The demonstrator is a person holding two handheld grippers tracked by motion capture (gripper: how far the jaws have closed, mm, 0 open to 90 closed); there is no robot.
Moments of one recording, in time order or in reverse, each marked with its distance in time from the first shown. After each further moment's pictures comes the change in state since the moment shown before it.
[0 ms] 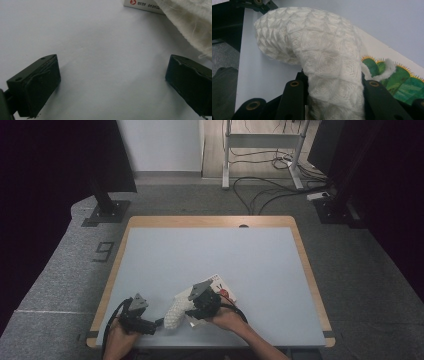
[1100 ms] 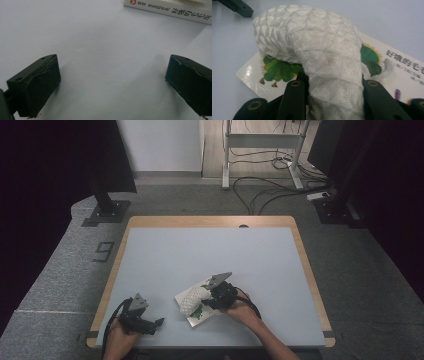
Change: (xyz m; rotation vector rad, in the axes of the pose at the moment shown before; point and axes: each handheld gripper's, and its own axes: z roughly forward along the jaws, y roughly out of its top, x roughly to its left) left arm 0.000 0.000 0.000 0.000 0.000 -0.001; right arm -0.036 -0.031 -0.028 -0.010 -0.106 0.100
